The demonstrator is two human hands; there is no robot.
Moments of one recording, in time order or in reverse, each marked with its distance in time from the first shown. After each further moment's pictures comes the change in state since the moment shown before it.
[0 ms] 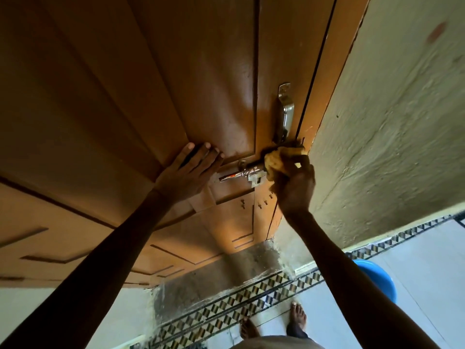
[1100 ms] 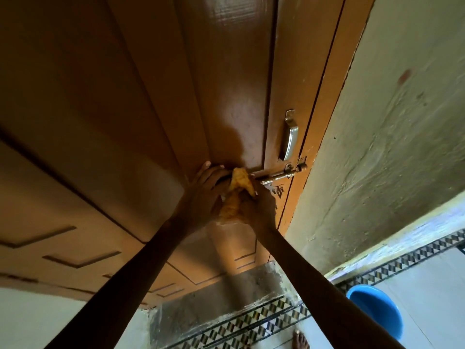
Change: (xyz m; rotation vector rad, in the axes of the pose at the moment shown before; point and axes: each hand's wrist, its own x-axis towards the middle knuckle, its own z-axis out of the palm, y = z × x) left_hand 0.015 0.006 -0.067 -0.722 -0.320 -0.379; right_hand -0.055 -0.108 0.008 0.420 -0.193 0.068
